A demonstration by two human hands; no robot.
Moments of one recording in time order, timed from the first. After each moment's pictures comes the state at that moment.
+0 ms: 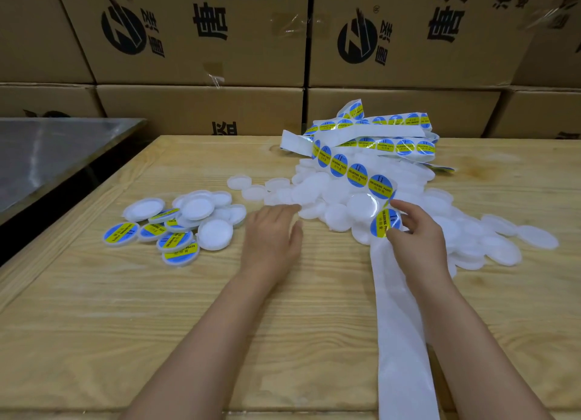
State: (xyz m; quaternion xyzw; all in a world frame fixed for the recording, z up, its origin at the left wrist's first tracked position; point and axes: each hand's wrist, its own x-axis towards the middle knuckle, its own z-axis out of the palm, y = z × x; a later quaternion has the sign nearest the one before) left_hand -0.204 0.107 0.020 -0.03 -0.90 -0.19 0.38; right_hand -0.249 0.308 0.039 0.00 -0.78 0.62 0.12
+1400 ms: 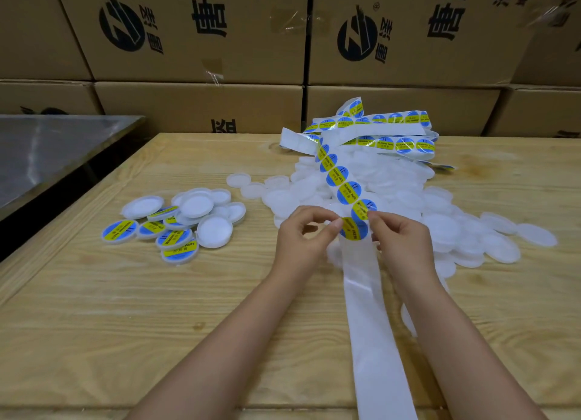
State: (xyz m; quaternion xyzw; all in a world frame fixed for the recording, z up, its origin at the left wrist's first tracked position) left_hand -0.200 0.153 0.031 -0.02 -0.71 -0.66 0.26; right_hand -0.232 0.291 0.042 0.01 -0.76 0.64 0.09
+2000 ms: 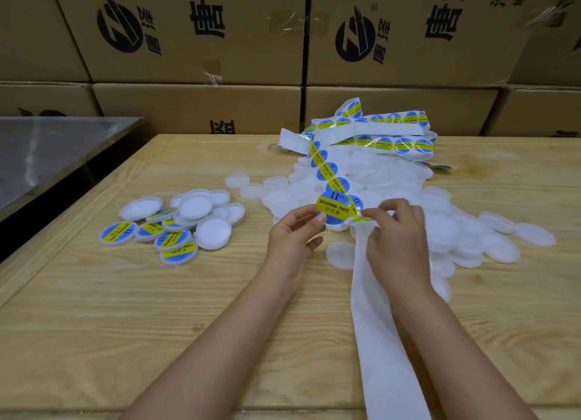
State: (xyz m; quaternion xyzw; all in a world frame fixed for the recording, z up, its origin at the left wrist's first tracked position) left_hand -0.204 0.147 0.032 0.07 -0.50 -0.86 0.11; right_hand -0.229 0.289 0.038 0.16 -0.88 0.28 0.35
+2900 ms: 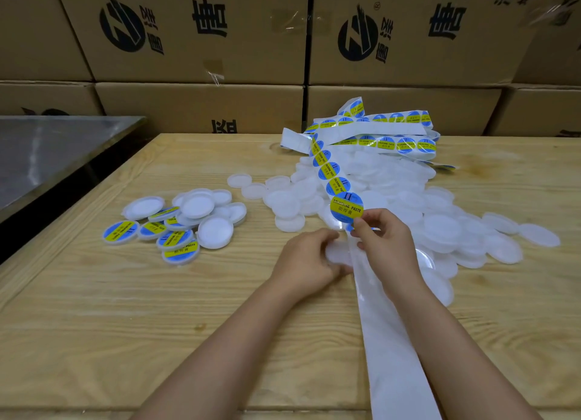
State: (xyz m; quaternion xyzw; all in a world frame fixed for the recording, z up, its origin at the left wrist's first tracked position) left_hand -0.205 0.146 0.011 -0.01 -0.91 -0.40 0.10; right_hand -0.233 0.275 0.036 0.07 -0.76 0.64 0.08
